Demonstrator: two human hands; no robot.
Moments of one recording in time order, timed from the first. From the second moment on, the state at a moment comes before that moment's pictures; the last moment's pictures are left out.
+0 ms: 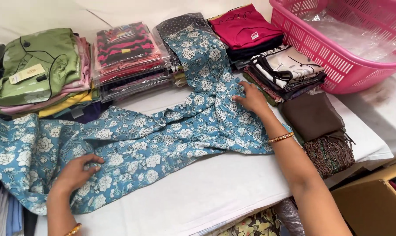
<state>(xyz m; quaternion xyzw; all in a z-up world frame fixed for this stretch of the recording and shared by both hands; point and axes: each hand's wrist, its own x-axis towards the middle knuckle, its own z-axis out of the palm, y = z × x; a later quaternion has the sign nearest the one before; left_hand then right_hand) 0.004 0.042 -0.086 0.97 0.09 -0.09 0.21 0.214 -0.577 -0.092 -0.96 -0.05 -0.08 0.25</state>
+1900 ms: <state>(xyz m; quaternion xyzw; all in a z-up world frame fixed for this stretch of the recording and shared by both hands) -0.050 -0.085 -0.011 0.98 -0.13 -0.09 0.10 0.060 -0.610 -0.013 -0.93 -0.21 -0.26 0.17</state>
